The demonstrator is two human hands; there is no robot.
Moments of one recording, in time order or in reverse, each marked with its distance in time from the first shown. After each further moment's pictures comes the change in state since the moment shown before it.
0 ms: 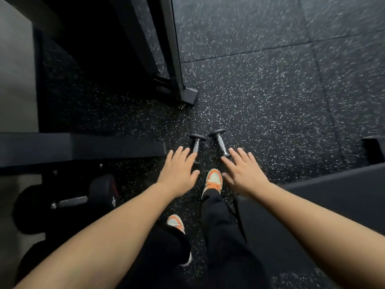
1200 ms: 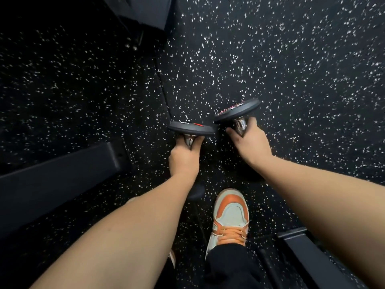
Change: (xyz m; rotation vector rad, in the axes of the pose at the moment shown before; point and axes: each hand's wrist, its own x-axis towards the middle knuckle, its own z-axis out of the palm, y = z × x) left_hand 0.426 -0.148 0.455 -0.791 0.003 -0.804; right_hand 0.460 0.165 0.399 0.845 0.063 0.686
